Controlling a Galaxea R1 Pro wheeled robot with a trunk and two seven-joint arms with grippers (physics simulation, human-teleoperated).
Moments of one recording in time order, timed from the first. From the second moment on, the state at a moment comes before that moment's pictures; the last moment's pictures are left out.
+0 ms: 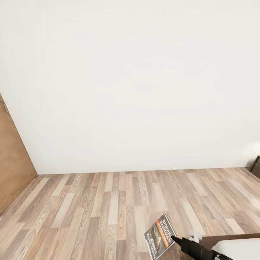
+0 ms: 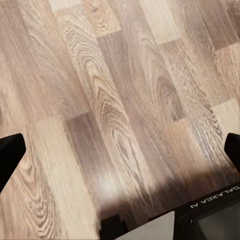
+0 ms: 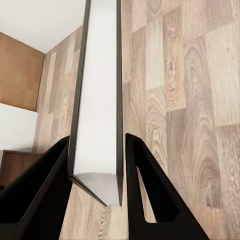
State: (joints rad) left arm -0.41 0.07 -0.21 -0.02 -0.01 -0.20 -0.28; right arm -0.55 -0.22 -0.37 0.03 -0.03 -0.03 0.90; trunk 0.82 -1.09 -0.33
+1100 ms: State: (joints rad) left arm -0.41 0.07 -0.21 -0.02 -0.01 -0.20 -0.28; right arm -0.55 -0.22 -0.37 0.03 -0.03 -0.03 0.90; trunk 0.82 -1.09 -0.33
